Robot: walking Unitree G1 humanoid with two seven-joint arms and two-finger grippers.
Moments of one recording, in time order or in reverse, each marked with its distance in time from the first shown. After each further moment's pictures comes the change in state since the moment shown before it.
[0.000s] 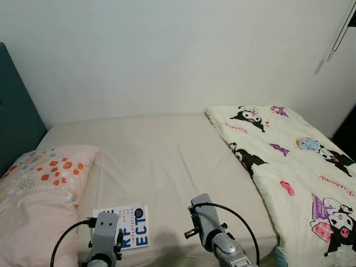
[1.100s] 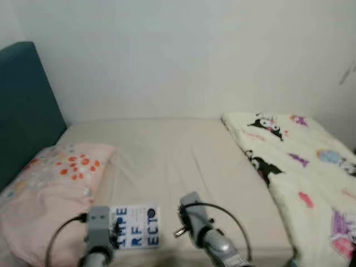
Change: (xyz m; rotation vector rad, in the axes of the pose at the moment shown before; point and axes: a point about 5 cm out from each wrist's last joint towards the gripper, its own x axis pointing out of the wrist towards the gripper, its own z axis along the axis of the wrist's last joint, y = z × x) left arm 0.002 0.001 0.016 -0.116 -0.055 0.037; right arm 0.002 0.015 0.012 -0.014 -0.072 0.120
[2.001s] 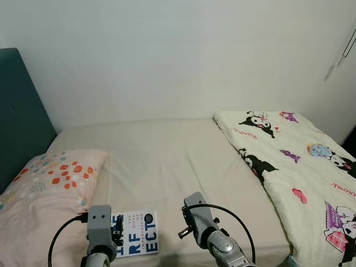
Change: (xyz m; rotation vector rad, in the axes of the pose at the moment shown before) left arm -0.001 -0.001 0.009 -0.049 -0.087 0.033; right arm 0.001 0.001 0.004 -0.035 -0.034 -0.003
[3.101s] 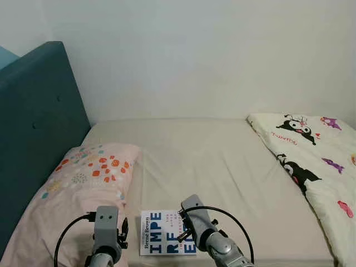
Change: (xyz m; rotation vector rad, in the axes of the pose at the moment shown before) left arm 0.001 -0.008 -0.003 0.040 0.009 -0.074; right arm 0.000 0.002 -0.002 -0.037 0.024 0.016
